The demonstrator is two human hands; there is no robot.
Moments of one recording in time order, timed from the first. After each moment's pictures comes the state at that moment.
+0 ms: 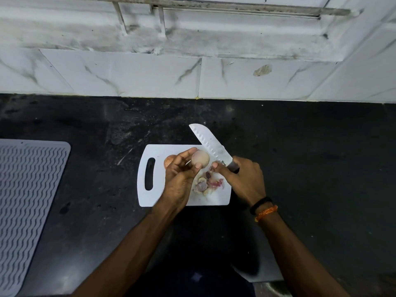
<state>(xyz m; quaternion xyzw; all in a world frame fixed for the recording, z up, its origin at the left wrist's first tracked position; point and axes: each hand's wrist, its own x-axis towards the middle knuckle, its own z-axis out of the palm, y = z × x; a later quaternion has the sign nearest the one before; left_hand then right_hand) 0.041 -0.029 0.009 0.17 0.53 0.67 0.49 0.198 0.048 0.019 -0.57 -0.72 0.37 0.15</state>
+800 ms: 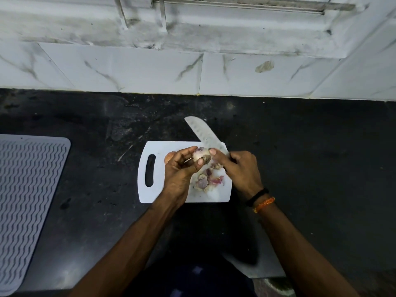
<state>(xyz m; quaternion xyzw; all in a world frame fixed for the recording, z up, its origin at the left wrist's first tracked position) 0.038 -0.029 -0.001 0.15 0.53 0.67 0.49 0.182 0.050 0.034 -0.53 -0.69 0.44 0.22</state>
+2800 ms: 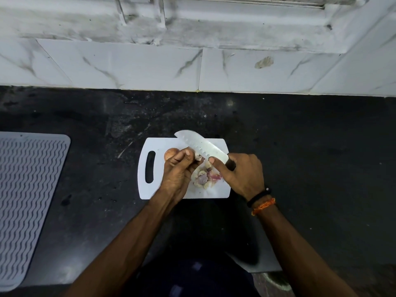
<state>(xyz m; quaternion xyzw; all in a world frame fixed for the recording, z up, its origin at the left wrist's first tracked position) 0.033 -0.032 0.000 0.08 0.43 0.70 0.56 0.195 0.042 0.019 -0.50 -0.82 0.22 0.17</state>
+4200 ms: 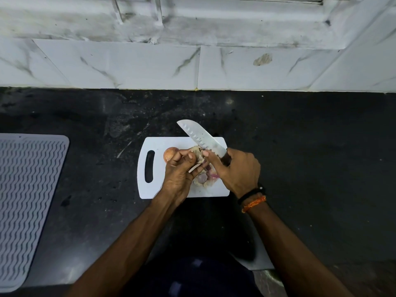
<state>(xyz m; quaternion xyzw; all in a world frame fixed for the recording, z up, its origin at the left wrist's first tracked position) 0.042 -0.034 0.006 0.07 0.46 0.68 0.57 0.180 0.032 0.022 -0.56 -0.78 0.20 0.20</state>
